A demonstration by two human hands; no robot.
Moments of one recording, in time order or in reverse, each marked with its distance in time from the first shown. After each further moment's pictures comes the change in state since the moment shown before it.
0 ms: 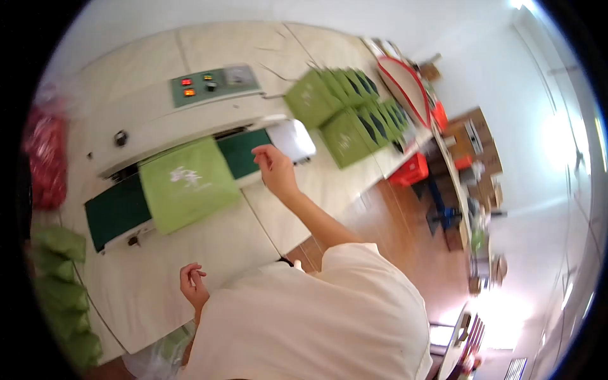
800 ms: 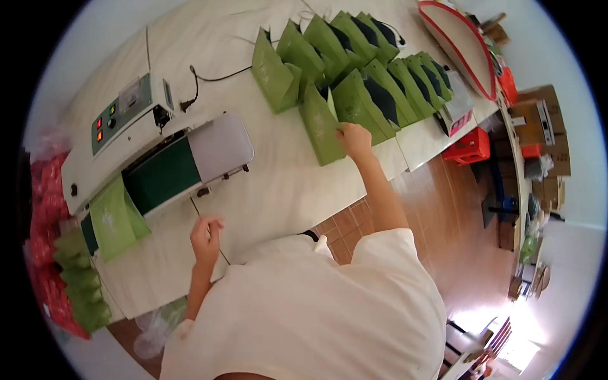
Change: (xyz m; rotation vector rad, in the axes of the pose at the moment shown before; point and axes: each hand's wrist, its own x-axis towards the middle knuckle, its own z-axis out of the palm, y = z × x) left_hand -0.008 0.009 0.382 0.690 -0.458 0.393; right_hand 0.099 0.390 -0.308 -0.672 -0.246 0.238
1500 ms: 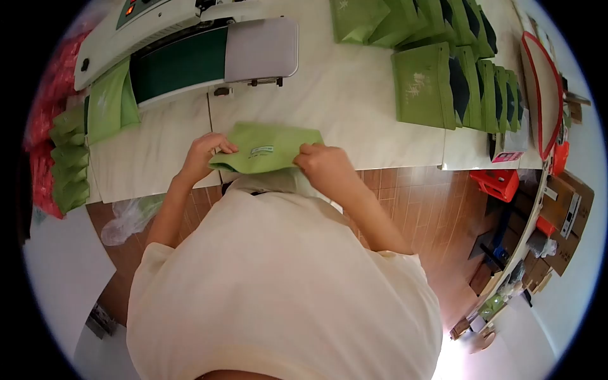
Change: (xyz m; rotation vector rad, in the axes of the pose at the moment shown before) left_hand -0.022 -0.029 -0.005 -0.084 -0.418 -0.230; right_hand -0.141 -0.105 -0.009 0.263 -0.389 -0.891
